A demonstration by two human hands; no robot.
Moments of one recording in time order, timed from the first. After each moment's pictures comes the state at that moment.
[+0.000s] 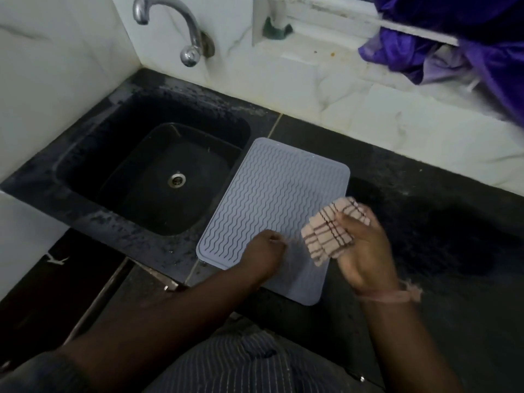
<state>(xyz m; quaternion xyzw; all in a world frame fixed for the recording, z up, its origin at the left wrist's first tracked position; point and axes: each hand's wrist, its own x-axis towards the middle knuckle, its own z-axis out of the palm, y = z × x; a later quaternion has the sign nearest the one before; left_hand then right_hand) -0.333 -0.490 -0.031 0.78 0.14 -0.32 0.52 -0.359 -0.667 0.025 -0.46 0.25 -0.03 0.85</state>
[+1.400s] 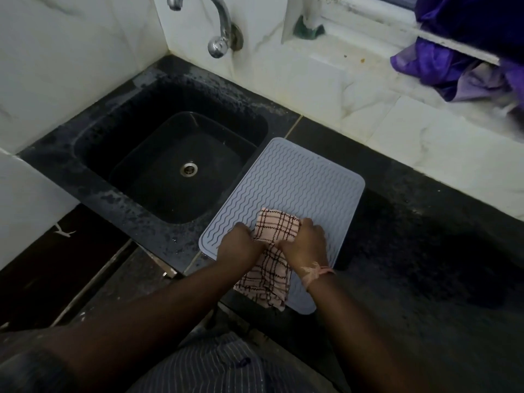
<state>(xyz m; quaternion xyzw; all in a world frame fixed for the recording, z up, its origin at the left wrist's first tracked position) -0.321 -0.453 -0.052 0.88 0.20 -0.21 0.37 -0.319 -0.606 -0.049 -0.92 0.18 0.15 0.33</state>
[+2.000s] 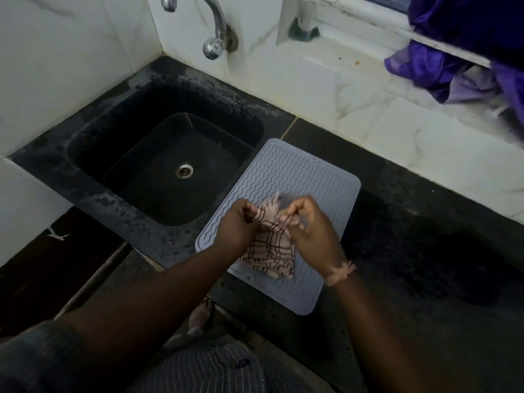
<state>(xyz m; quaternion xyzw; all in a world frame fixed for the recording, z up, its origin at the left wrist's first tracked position) -0.292 -0.447 -0.038 0.82 0.12 -0.12 0.55 -0.312 -0.634 -0.007 -0.82 -0.09 0.03 0.56</state>
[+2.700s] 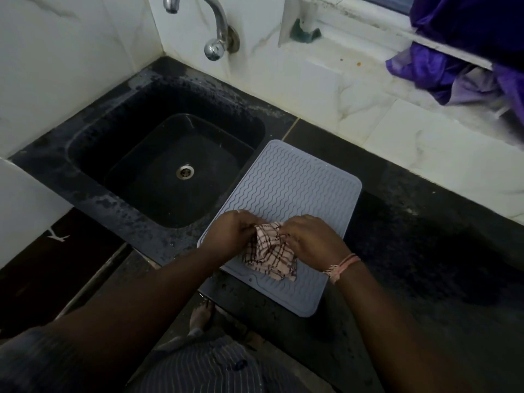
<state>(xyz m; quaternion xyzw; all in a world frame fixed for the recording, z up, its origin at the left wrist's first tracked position) -0.288 -0.412 -0.042 0.90 -0.17 -0.07 0.41 -0.295 -0.654 -0.030 -0.94 -0.28 0.10 0.17</state>
